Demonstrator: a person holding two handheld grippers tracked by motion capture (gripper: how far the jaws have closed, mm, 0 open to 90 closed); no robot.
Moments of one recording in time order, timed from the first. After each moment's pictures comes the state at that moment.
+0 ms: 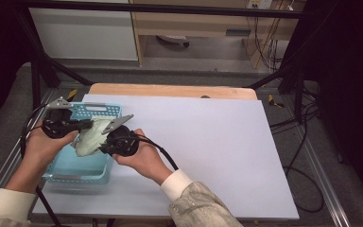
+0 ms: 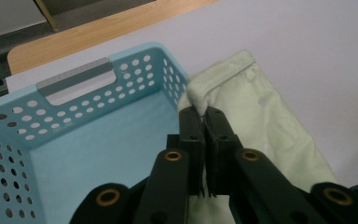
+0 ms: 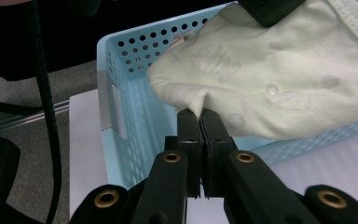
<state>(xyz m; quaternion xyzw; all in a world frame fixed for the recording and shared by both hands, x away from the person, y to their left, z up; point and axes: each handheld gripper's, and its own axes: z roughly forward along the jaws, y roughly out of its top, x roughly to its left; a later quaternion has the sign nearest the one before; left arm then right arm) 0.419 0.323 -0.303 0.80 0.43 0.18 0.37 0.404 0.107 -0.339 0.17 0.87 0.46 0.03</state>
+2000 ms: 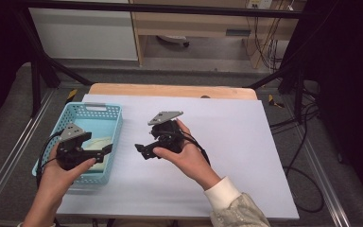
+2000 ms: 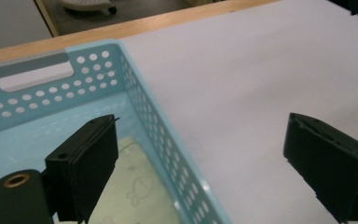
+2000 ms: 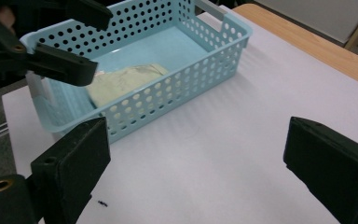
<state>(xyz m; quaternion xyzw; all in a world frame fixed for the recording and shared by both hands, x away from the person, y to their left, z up) 0.357 0.276 -0.340 0.76 0.44 0.23 0.42 0.400 -0.003 -0.318 0.28 0.84 0.45 0.12</state>
